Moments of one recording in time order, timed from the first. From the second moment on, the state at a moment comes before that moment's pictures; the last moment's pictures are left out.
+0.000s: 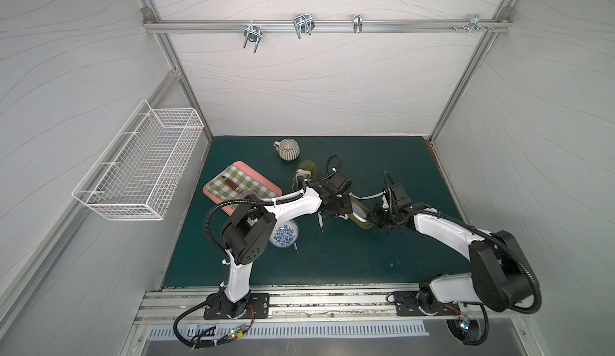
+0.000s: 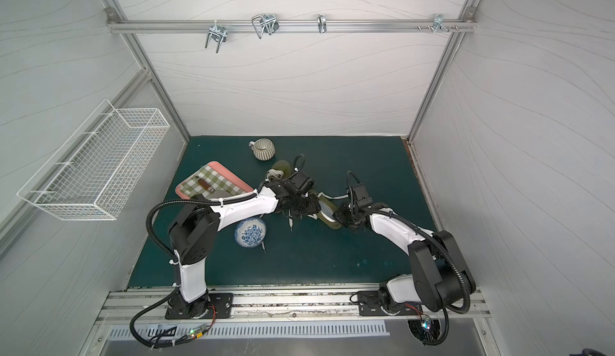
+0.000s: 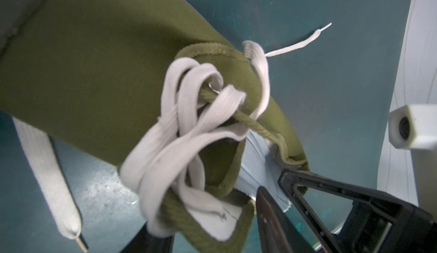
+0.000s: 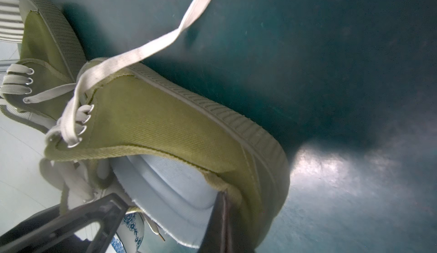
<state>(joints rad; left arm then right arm) -0.82 1.93 1.39 -0.50 0.11 -0.90 0.43 1.37 0.68 -0.34 -0.29 1.00</state>
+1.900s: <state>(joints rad) -0.75 1.90 1.34 -0.45 0.36 -0.89 0.57 1.45 1.02 -0.71 -0.15 0.58</state>
